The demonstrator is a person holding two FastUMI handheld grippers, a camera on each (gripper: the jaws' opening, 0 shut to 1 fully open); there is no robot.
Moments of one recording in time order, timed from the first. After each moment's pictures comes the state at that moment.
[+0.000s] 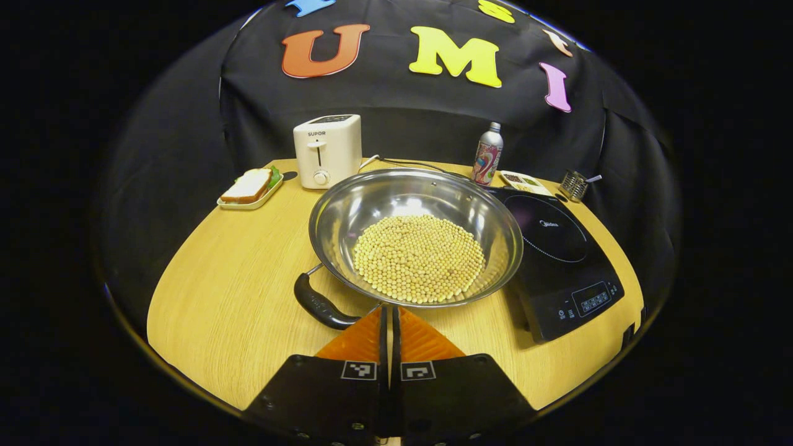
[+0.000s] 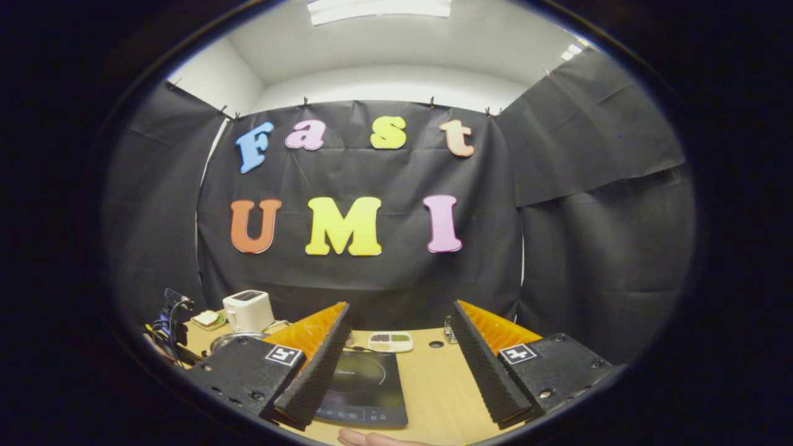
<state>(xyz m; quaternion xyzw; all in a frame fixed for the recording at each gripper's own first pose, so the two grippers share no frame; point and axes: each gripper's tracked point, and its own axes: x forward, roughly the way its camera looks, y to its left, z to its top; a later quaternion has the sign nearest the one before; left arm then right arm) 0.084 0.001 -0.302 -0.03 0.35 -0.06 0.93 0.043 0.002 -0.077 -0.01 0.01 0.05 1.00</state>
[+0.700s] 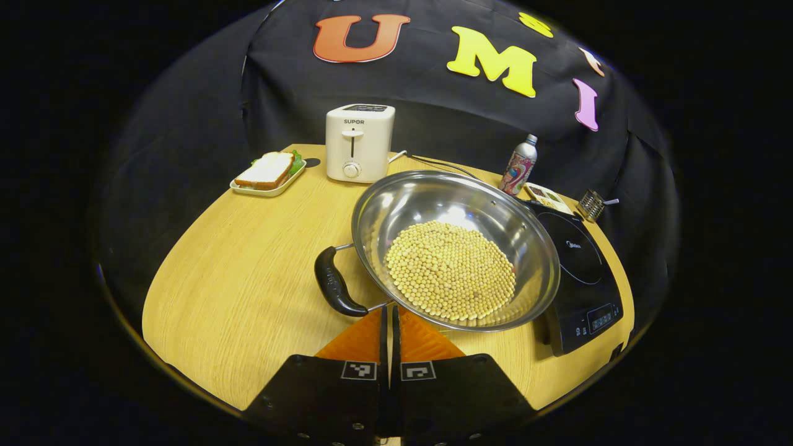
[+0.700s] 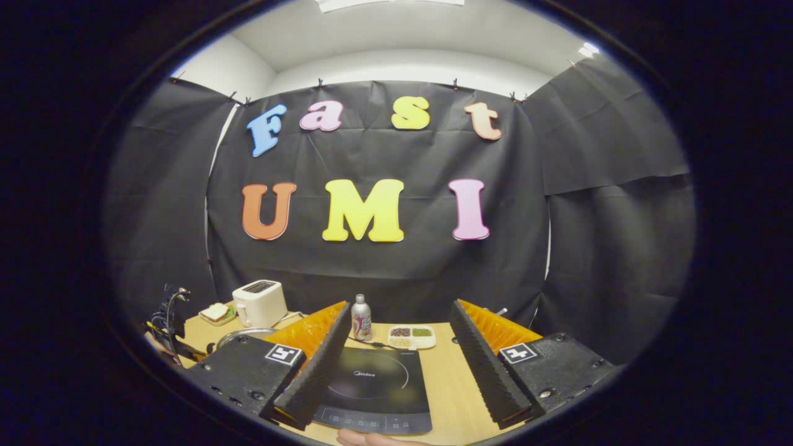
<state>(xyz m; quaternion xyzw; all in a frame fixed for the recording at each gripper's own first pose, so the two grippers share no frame) 0.110 0.049 -0.307 -0.08 0.37 -0.04 0.93 0.093 0.062 -0.085 -0.02 0.05 0.09 0.99</state>
